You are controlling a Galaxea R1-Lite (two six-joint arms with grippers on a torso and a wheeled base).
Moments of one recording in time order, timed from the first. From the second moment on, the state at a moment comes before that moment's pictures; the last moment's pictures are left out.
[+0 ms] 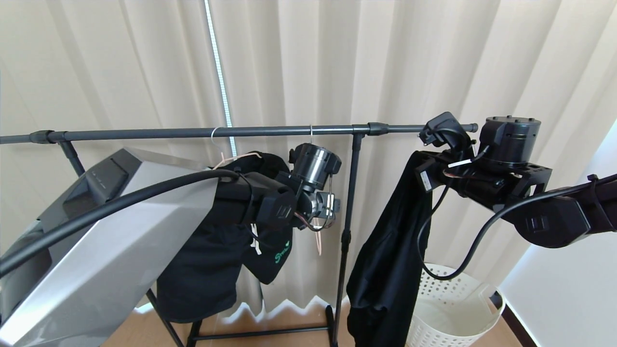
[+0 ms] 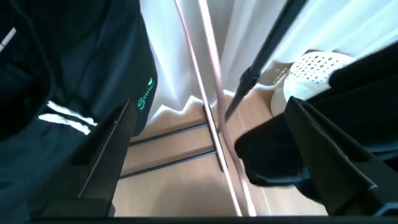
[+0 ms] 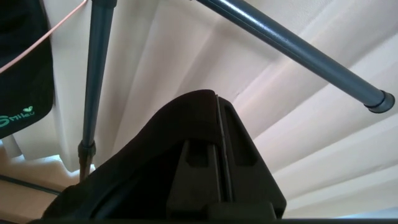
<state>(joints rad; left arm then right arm) -0.68 2.31 -1.72 0.06 0.40 -0.27 0.30 1.90 -1.03 -0.70 -0.16 -0.38</state>
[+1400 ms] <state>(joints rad) -0.66 1.90 -1.19 -0.09 0.39 -0.22 0.31 1.88 -0.97 -0.76 -0.16 -0.41</state>
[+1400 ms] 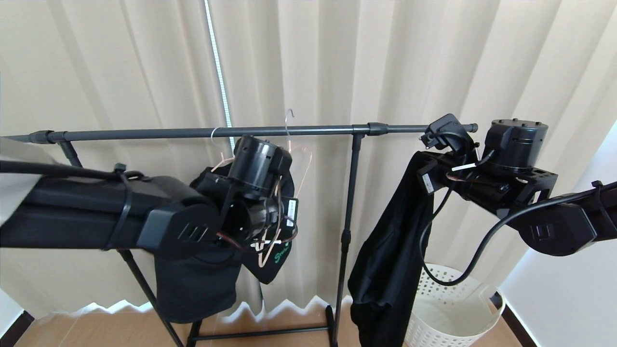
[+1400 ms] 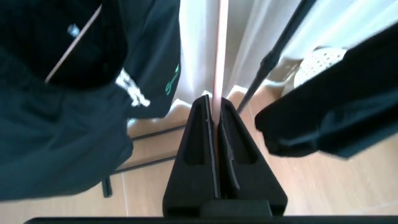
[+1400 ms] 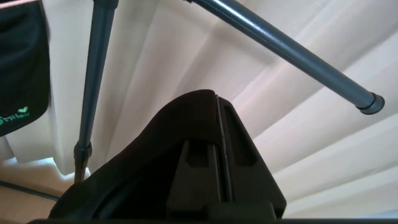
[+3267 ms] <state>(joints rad) -0.73 1.43 -0.07 -0.90 -0.16 0.03 0.64 1.83 -0.74 -0.85 -0.62 -0.43</state>
